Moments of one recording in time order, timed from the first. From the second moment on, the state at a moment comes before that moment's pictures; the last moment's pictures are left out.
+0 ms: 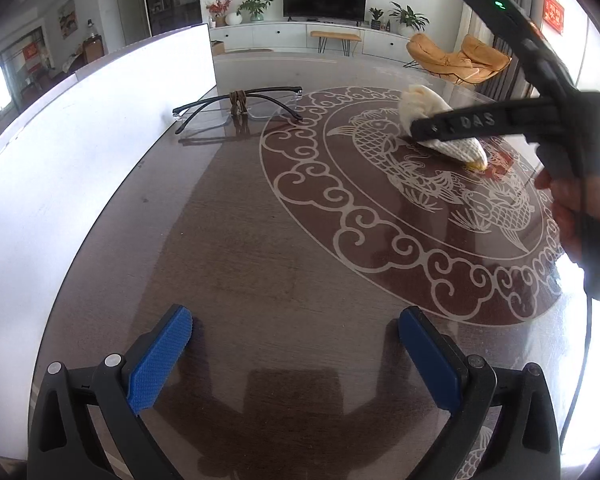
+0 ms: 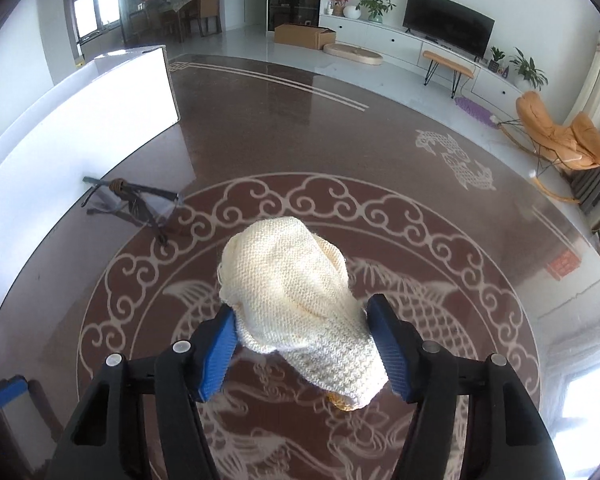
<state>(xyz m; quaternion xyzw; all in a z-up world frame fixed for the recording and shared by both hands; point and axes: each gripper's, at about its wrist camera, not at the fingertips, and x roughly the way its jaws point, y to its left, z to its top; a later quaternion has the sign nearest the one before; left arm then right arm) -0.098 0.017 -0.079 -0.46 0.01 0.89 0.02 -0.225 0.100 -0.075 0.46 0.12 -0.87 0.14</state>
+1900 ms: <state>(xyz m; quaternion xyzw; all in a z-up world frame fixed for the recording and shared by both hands) -0.094 0.017 -0.080 -0.46 0.01 0.89 0.02 -0.030 0.195 -0.091 0.46 0.02 -0.89 0.03</state>
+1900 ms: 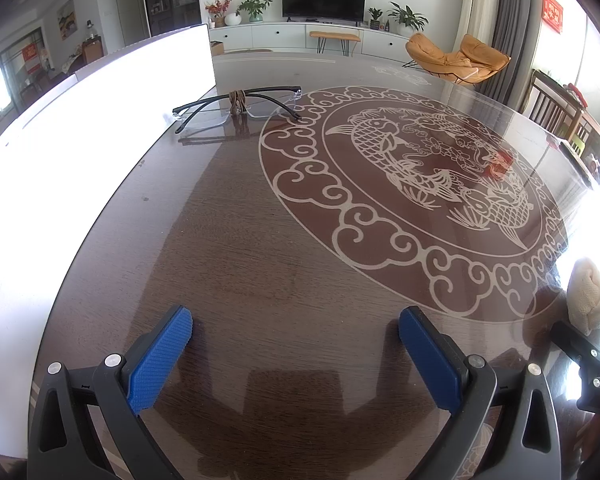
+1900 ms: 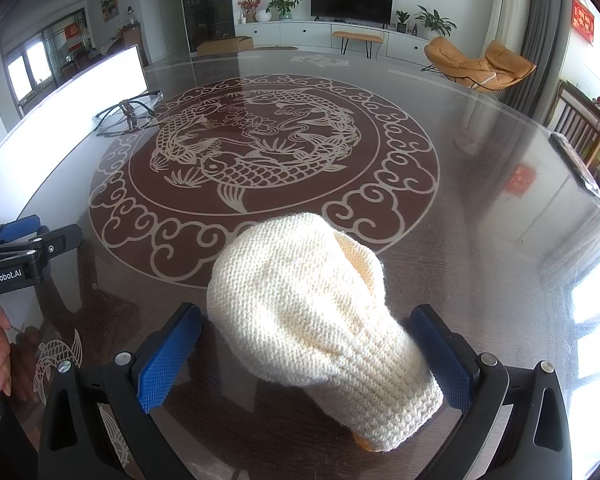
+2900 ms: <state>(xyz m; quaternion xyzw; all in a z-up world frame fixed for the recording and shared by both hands) -0.314 0.022 -0.056 -0.46 0.24 0.85 0.09 -0.030 0.195 -0.091 0.46 0.02 -0.89 0.03</state>
